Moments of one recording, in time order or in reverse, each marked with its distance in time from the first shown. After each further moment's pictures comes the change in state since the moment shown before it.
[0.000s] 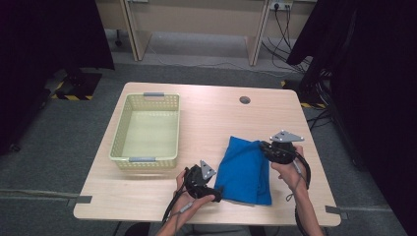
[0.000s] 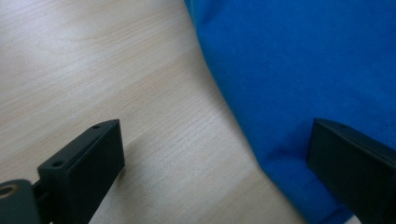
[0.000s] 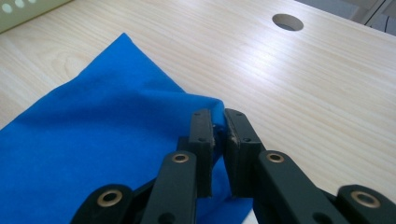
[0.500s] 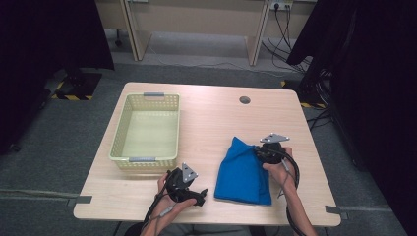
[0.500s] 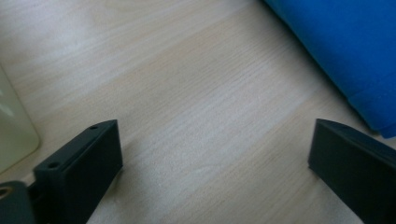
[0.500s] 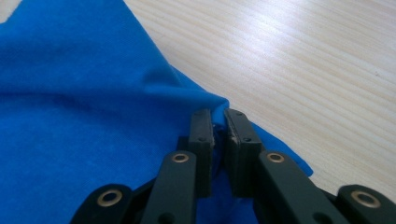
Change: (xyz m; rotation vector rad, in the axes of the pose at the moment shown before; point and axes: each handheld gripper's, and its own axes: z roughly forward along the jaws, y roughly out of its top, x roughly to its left) left arm 0.032 -0.027 -0.029 0.004 0.024 -0.001; right arm 0.002 -0.016 0.046 0.122 -0.011 0.011
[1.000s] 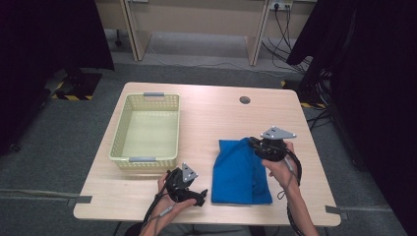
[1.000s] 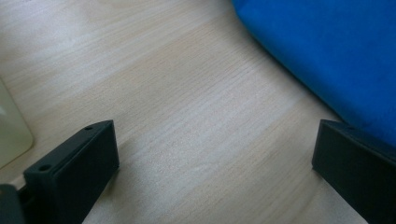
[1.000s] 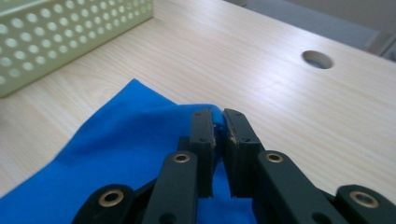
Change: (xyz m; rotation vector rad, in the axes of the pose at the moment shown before) left arm 0.002 -0.001 0.001 0.026 -0.020 -0.007; right arm 0.023 0.035 -0.049 -0.194 0.075 -0.033
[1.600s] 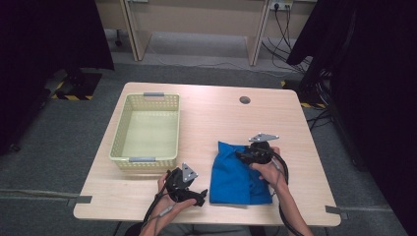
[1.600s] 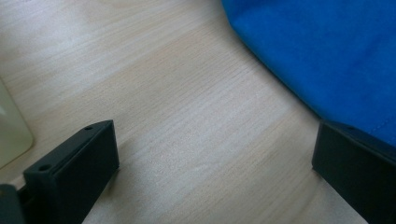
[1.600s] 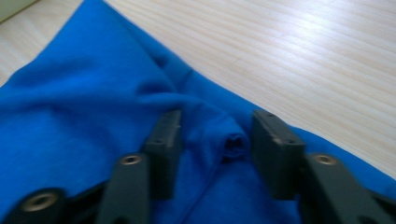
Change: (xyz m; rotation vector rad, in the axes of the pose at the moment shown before) left arm 0.000 0.000 0.000 -0.001 0.000 0.000; right arm 0.001 -0.035 0.061 0.170 0.078 0.090
